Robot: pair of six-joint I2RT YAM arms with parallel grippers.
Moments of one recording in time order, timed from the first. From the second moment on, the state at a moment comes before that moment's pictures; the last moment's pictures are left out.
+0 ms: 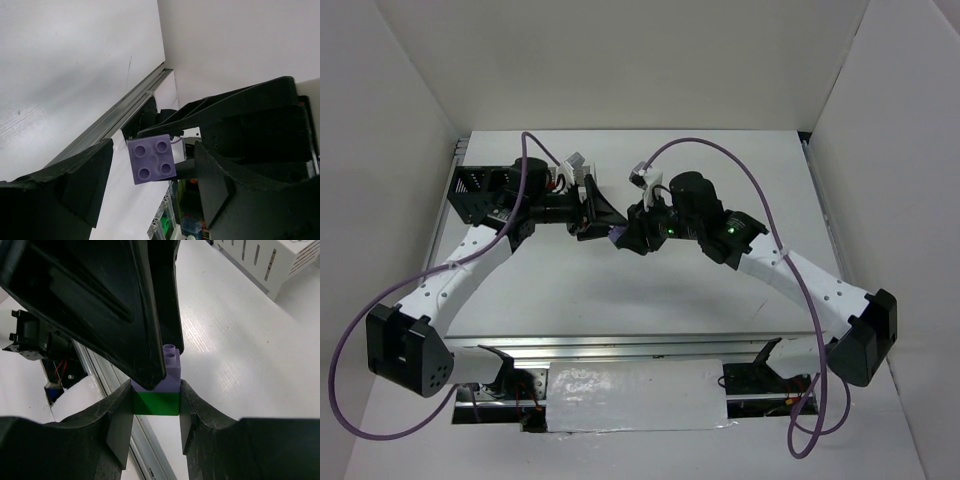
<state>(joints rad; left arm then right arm) -0.35 1.31 1.14 -0.32 0.82 -0.91 0.77 1.31 1.21 -0.34 -0.35 0.16</state>
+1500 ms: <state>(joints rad) 0.23 1.83 1.80 -0.78 -0.17 -0.50 0.69 1.23 1.11 -0.37 -0.29 0.26</state>
